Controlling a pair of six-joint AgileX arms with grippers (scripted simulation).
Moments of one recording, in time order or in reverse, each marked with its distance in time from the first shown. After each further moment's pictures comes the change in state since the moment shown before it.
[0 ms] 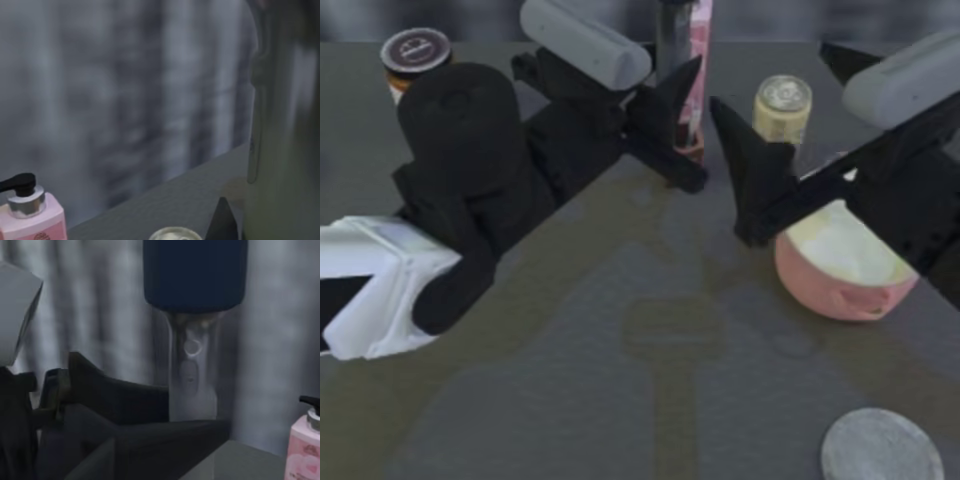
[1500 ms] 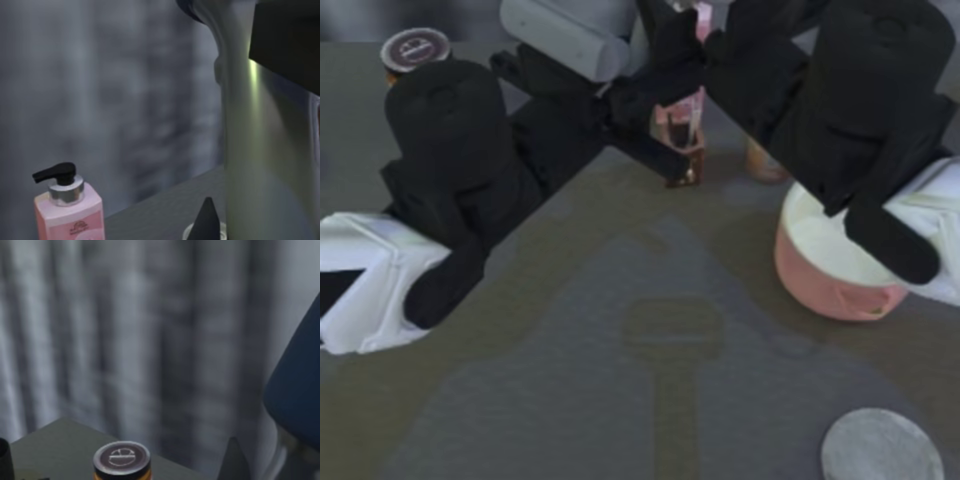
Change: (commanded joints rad) left arm 0.000 0.000 0.000 0.000 0.000 0.000; right arm 0.001 0.469 0.375 0.087 -0.027 0.001
